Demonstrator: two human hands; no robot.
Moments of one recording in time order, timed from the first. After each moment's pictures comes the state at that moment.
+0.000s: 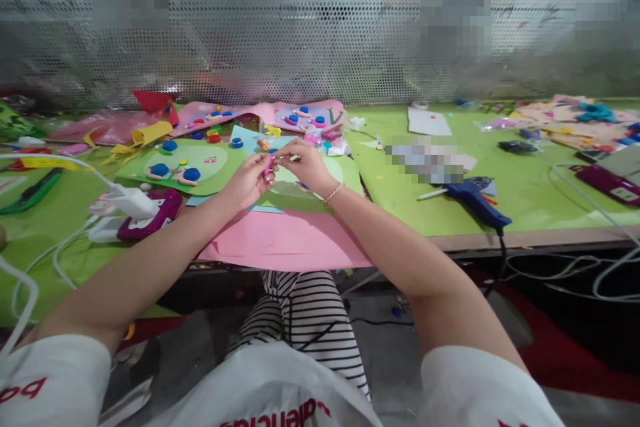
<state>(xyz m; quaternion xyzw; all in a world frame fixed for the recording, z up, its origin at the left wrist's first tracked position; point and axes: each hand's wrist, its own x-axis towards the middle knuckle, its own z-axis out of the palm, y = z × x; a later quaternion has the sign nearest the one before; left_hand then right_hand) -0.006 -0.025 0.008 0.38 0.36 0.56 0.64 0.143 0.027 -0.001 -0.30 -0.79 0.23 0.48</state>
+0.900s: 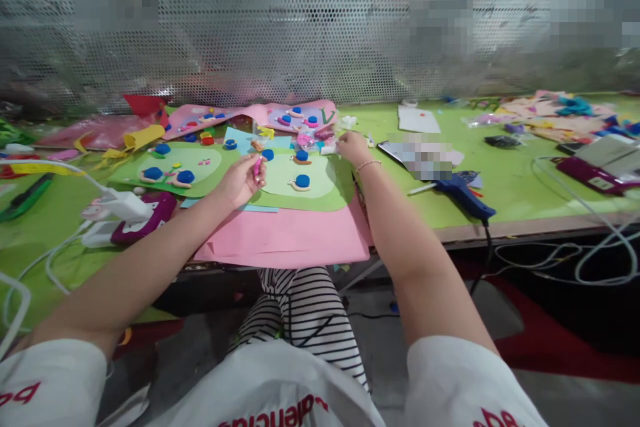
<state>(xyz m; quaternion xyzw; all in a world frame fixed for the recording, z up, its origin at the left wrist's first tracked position) -0.012 -0.024 0.012 0.35 0.37 0.55 0.65 0.248 0.101 0.002 -0.68 -0.68 0.10 0.27</state>
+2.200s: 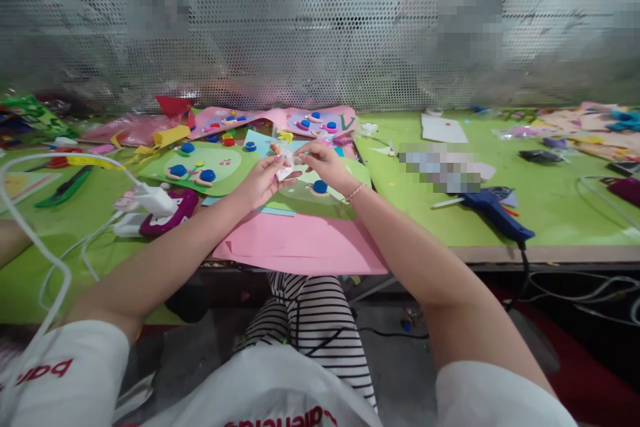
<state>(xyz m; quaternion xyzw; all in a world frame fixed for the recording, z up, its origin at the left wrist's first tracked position) -0.011 -0.019 0.002 0.41 0.33 0.55 0.65 0.158 0.033 0.008 -0.29 -0.75 0.38 0.47</state>
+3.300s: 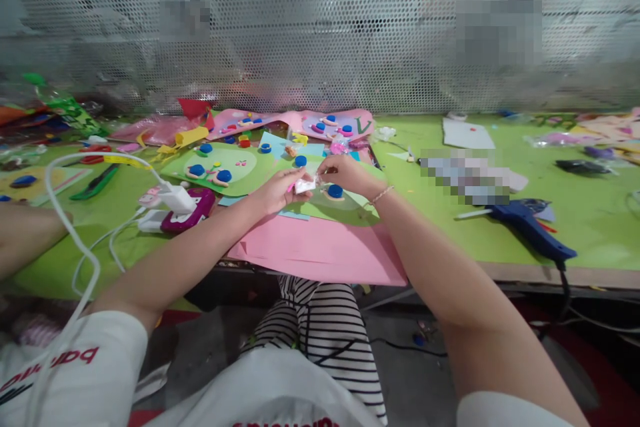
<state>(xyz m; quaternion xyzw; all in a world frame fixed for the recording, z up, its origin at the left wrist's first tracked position) -0.008 -0.030 0.010 0.40 0.41 0.47 0.67 0.175 0.043 0.010 -0.35 -0.87 0.21 0.27</state>
